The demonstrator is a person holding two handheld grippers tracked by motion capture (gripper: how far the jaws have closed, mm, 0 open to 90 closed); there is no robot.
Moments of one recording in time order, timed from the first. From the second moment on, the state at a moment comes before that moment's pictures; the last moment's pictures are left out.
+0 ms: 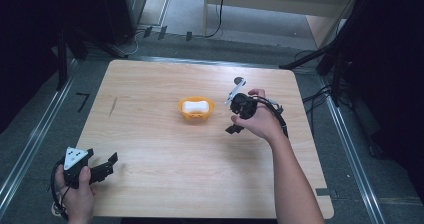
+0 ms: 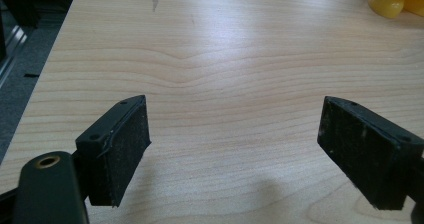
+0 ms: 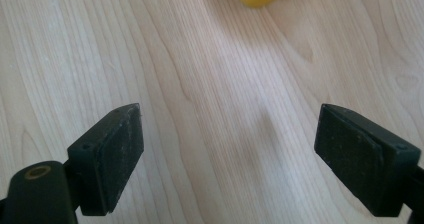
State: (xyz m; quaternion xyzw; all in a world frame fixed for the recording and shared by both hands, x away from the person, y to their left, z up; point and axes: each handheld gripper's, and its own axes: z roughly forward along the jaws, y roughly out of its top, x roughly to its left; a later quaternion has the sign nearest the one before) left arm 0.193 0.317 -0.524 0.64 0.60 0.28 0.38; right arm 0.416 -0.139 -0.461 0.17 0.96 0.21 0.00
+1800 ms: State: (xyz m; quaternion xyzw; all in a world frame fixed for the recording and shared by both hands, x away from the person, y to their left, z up) left arm 0.192 0.314 -0.524 0.65 0.59 0.29 0.38; right arm 0.313 -0.261 -0.488 0.28 0.91 0.30 0.04
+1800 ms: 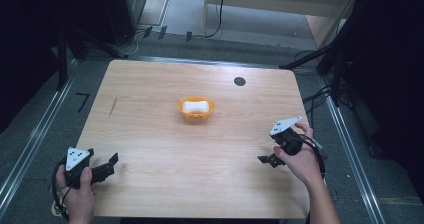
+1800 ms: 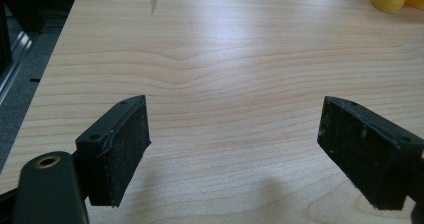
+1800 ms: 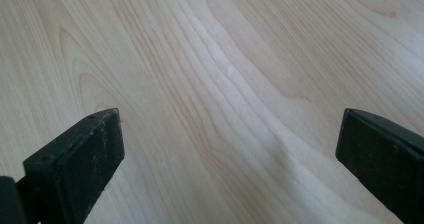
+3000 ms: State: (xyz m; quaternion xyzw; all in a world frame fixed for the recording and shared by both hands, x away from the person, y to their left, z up) left arm 0.190 0.312 -0.524 0.65 0.59 0.30 0.38; right arm 0.214 -0.378 -0.533 0.39 0.82 0.41 0.07
